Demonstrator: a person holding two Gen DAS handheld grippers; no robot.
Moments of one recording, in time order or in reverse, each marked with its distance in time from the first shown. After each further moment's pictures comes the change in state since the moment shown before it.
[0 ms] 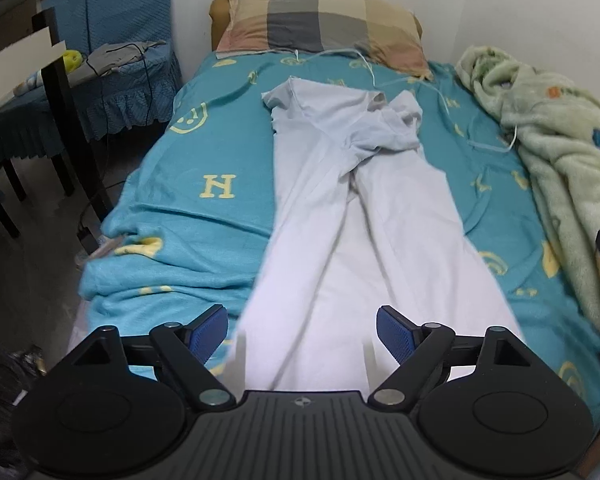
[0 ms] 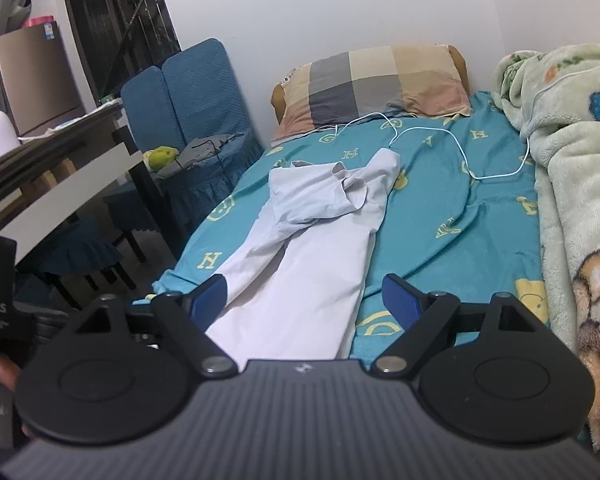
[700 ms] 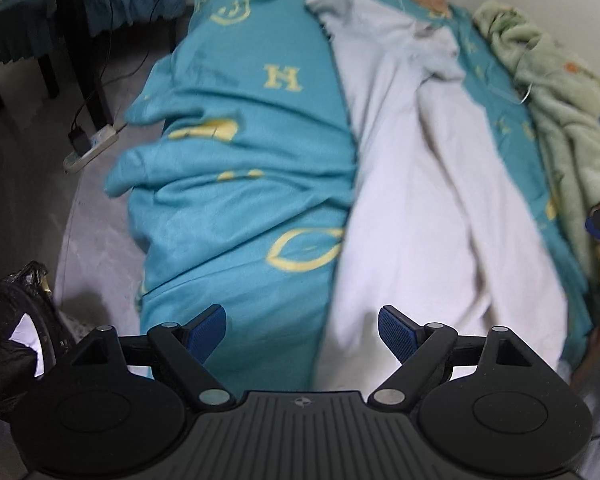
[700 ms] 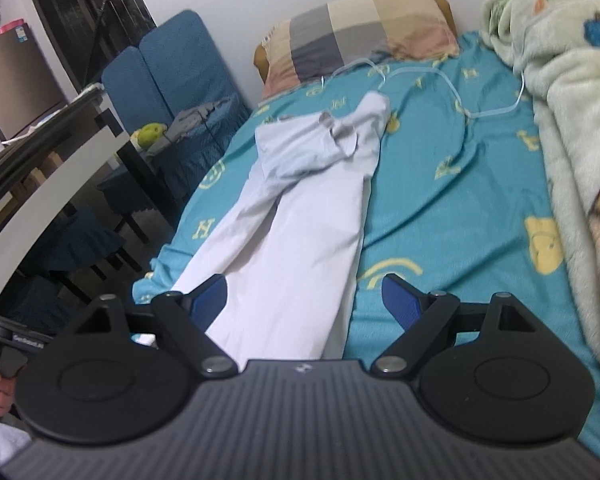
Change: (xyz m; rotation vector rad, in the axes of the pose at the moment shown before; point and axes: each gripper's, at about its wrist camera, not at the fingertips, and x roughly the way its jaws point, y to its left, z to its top) left arm 0.010 0.112 -0.033 -0.097 0.291 -0.162; right arm 0.027 -0.013 -0.016 0.118 0.155 0.007
